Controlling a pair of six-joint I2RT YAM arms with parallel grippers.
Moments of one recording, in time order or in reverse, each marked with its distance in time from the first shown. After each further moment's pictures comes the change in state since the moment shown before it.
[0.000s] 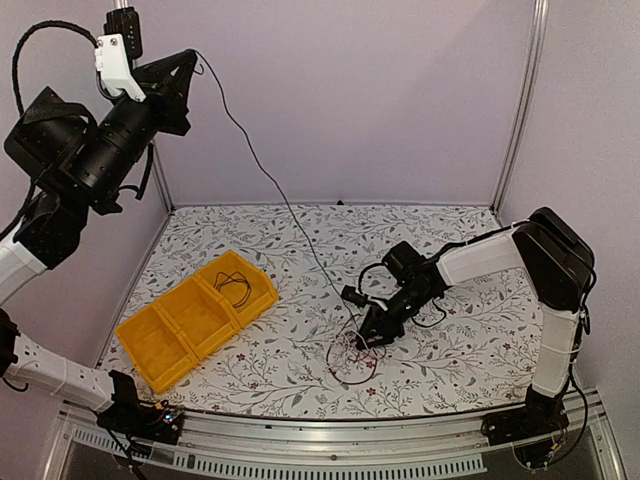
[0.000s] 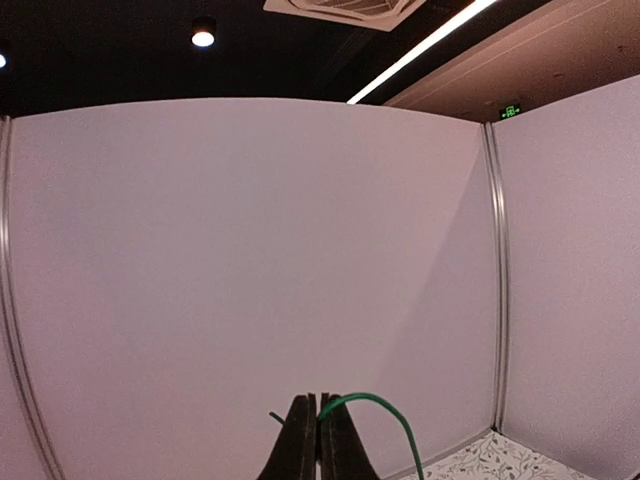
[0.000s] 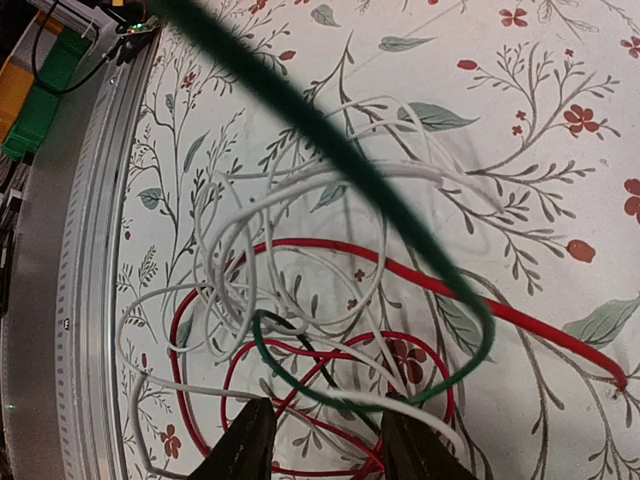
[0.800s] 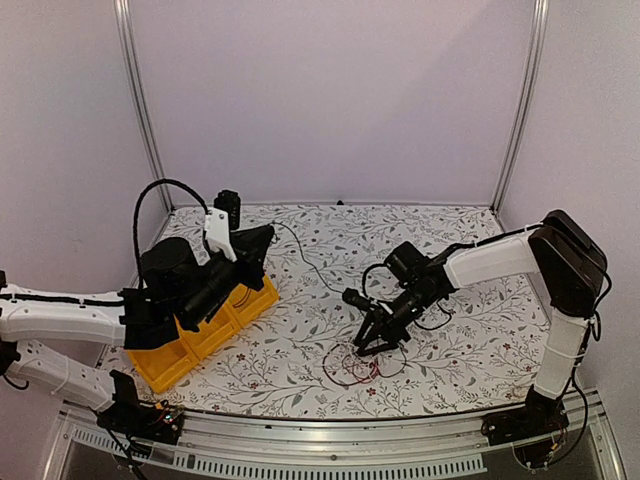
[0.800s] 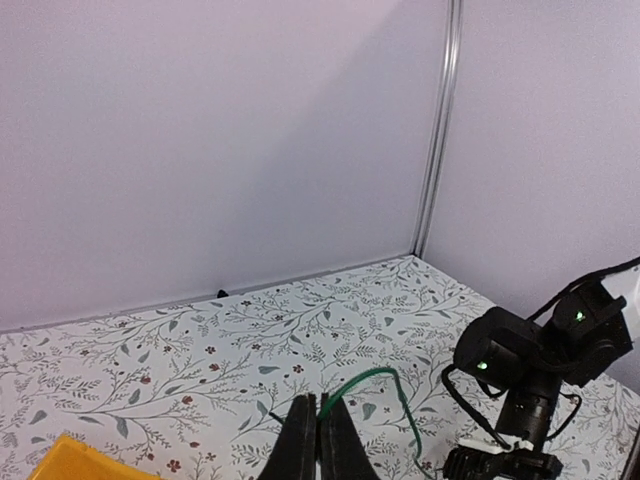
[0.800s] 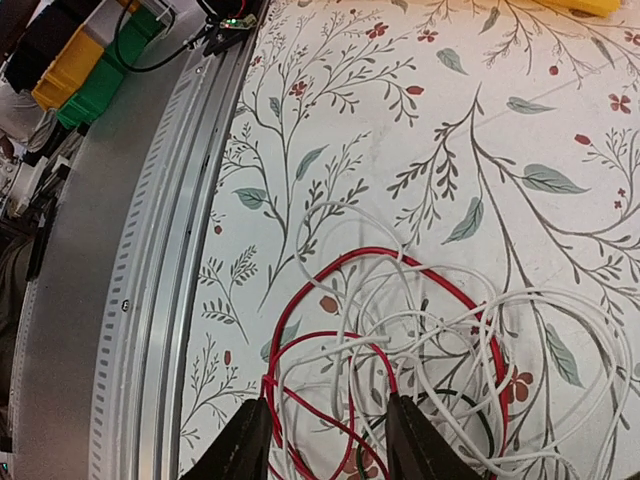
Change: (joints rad) left arm 0.001 0.061 -0.774 0.373 0.086 -0.460; right arm 0.031 -0.086 -0.050 -0.023 -0.121 -0.094
